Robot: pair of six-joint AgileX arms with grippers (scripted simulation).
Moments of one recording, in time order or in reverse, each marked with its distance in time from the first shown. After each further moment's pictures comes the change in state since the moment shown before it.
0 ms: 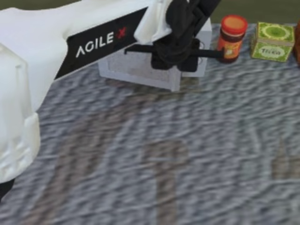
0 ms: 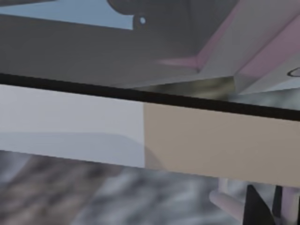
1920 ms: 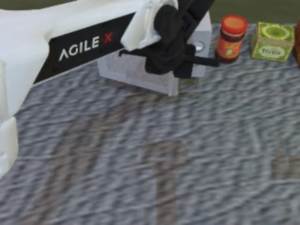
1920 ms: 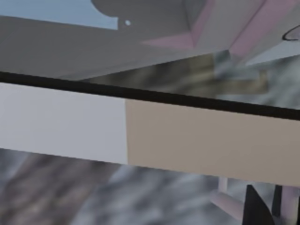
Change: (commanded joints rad) left arm 0.014 -0.087 -0.142 0.073 0.036 0.090; right arm 0.000 0.000 0.000 0.000 0.000 0.000
